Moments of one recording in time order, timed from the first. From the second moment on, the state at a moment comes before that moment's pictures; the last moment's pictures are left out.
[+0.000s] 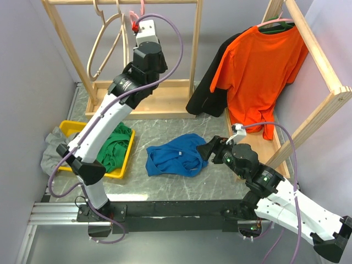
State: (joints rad) left arm -0.71 1.78 2.21 -0.57 -0.71 -0.32; right arm 0.82 0.60 0.60 -0.32 0.26 0.75
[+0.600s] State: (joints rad) left arm -0.74 1.72 2.23 -0.56 -0.71 -0.27; right arm 0.82 0.63 0.60 -0.30 0.26 0.76
